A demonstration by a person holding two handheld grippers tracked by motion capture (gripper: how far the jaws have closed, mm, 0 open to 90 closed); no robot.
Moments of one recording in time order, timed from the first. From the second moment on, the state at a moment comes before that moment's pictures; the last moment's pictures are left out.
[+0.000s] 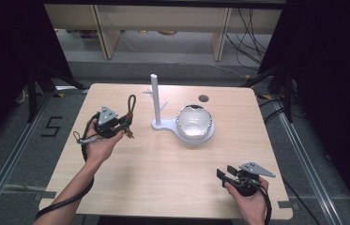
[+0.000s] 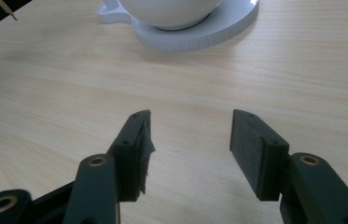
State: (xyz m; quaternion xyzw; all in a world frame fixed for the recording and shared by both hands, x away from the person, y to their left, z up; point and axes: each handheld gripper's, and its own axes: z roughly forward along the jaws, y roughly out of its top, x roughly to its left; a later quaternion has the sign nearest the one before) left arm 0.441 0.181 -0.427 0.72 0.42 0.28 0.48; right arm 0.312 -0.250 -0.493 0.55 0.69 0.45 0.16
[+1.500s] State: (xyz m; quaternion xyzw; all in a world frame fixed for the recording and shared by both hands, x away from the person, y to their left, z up) left arm 0.464 0.162 -0.416 0.72 0.41 0.30 0.47; right arm 0.313 -0.255 -0.492 0.53 0.70 0.45 0.17
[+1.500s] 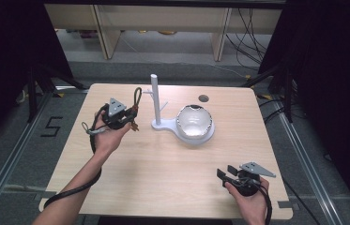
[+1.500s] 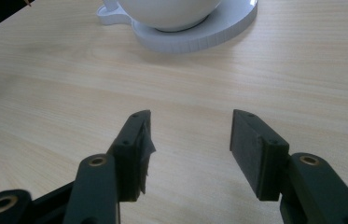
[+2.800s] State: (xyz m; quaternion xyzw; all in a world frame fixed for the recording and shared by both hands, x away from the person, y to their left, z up) left arm 0.457 0.144 -0.410 0.73 0.36 0.36 0.45; right arm 0.314 -0.255 -0.493 0.53 0.70 0.45 0.17
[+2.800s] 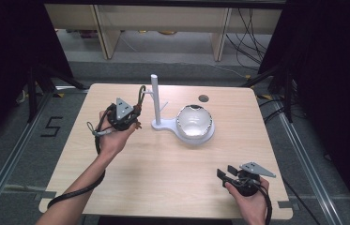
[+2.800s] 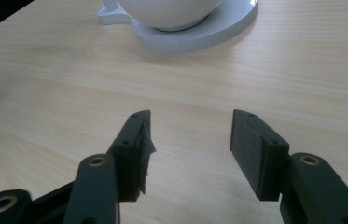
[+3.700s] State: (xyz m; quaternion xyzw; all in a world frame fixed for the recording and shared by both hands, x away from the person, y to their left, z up) left arm 0.457 0.128 -0.408 0.75 0.34 0.38 0.43; right arm 0.314 -0.259 -0.494 0.53 0.70 0.45 0.17
